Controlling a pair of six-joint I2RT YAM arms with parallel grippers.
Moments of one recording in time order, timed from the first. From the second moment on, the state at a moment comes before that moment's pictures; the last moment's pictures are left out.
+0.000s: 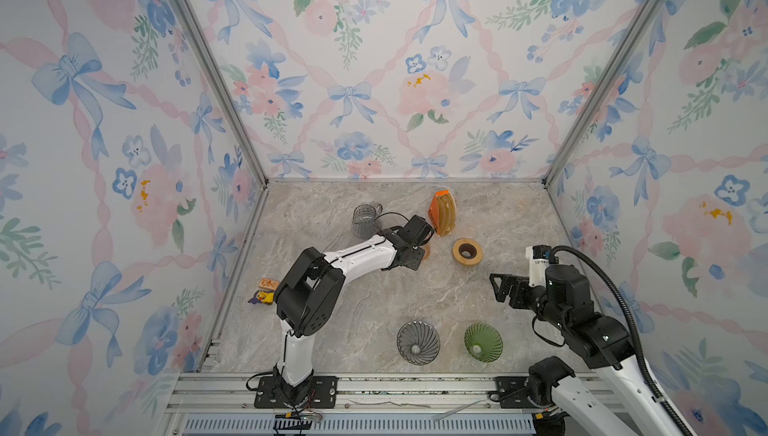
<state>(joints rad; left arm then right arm) -0.77 1.91 1.38 -0.52 -0.22 -0.23 0.39 0.57 0.70 -0.76 0.04 0.43</state>
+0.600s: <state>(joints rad) -0.93 1.81 1.22 -0.45 -0.16 -0.21 0.42 0.56 0.76 -0.88 0.05 0.45</state>
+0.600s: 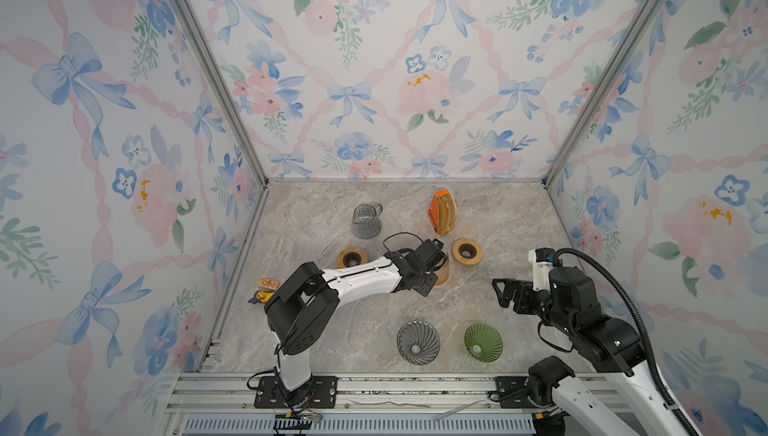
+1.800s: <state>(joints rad) -1.15 1.81 1.20 -0.38 -0.14 -0.18 0.42 0.56 0.77 -0.95 0.06 0.50</state>
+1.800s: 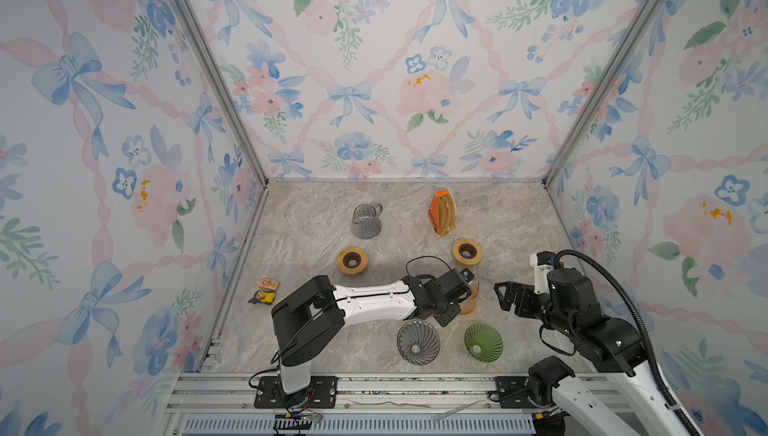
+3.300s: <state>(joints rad) -1.07 1.02 0.61 -0.12 -0.23 -0.51 0.21 1.12 0.91 -0.72 -0.07 0.50</state>
